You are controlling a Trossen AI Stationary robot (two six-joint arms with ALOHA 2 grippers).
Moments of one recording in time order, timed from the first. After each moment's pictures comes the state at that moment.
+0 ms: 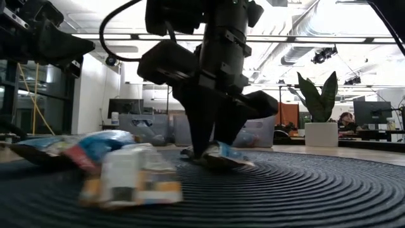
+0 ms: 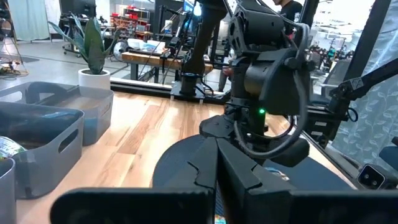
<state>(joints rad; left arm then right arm) -0.20 0.02 0.01 0.03 -0.17 -0.14 0.20 2.31 1.75 -0.90 -0.10 1.09</state>
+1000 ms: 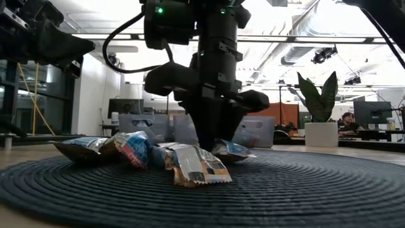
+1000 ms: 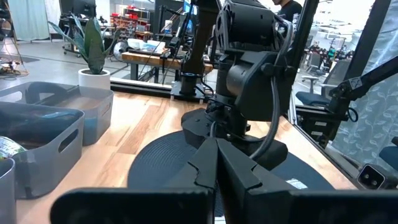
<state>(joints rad) -0.20 0.02 0.01 0.03 -0.17 -0.14 0.14 2.32 1.86 -1.02 -0.05 1.02</state>
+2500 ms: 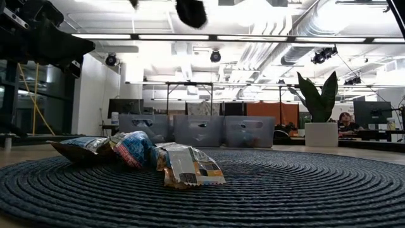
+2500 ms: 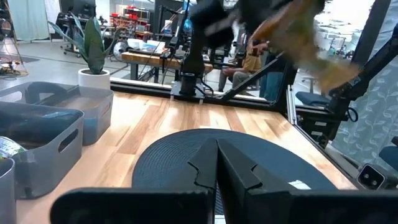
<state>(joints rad) -0.20 0.02 0.01 0.03 -0.17 -0.14 0.14 1.99 1.87 -0.45 -0.07 0.70</state>
